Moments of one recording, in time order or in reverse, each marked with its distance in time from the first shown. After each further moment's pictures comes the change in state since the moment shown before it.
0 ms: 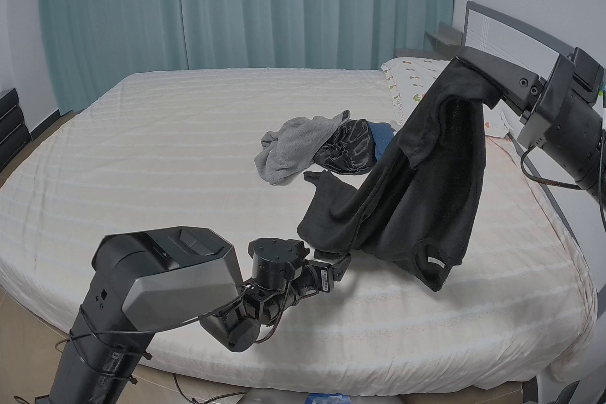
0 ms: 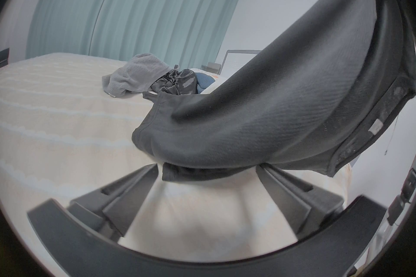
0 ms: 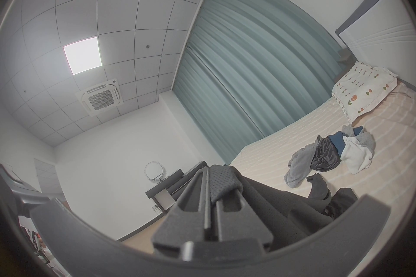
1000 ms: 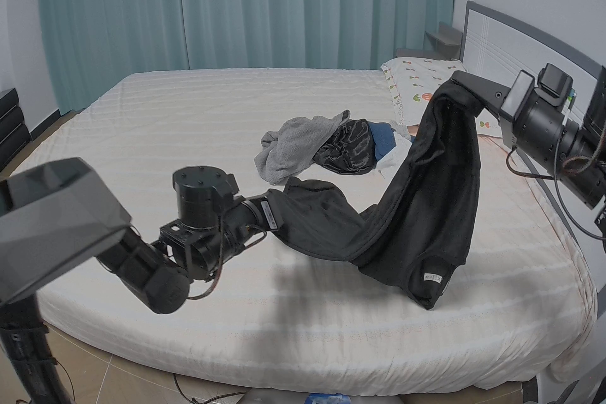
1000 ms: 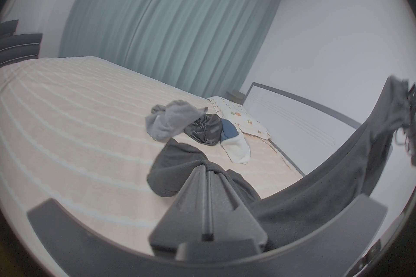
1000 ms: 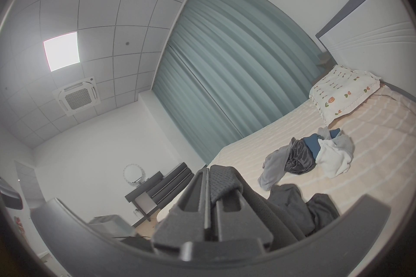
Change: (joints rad) left arm 0.115 -0.454 0.176 0.211 0.086 -0.143; right arm -0.190 0.139 -0.019 -0.032 0.048 0.017
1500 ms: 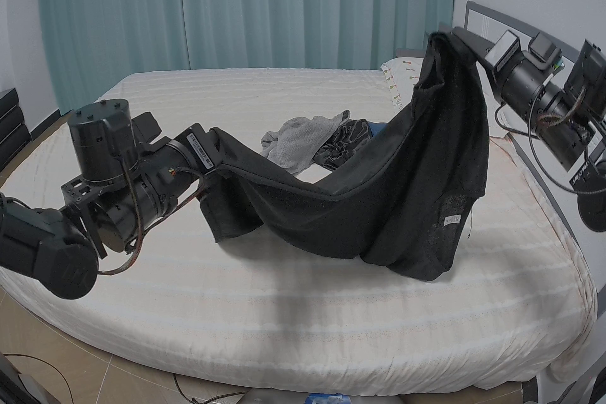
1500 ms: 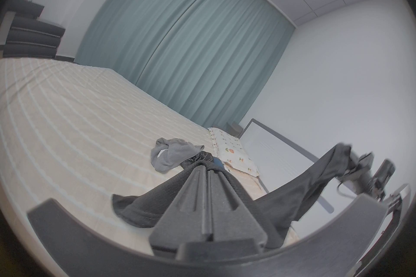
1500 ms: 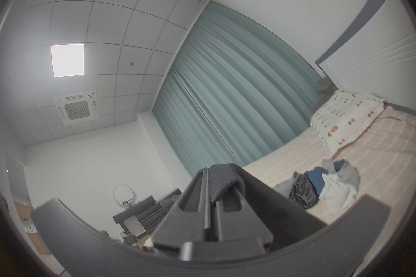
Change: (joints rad) left arm 0.037 -0.425 0.074 0.200 0.066 -0.127; right arm -0.059 0.147 -0.165 -0.143 -0.074 -0.002
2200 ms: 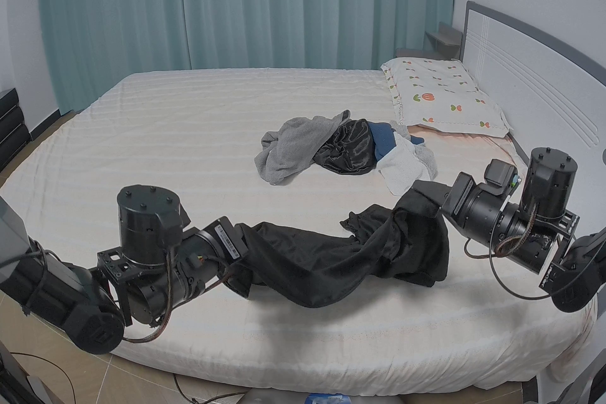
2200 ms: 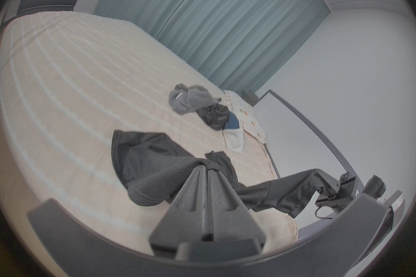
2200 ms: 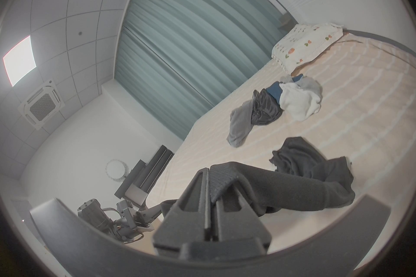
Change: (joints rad) left arm -0.110 0.081 0.225 -0.004 0.010 -0.231; right arm 0.107 0.070 0.400 -0.004 -0.017 0.126
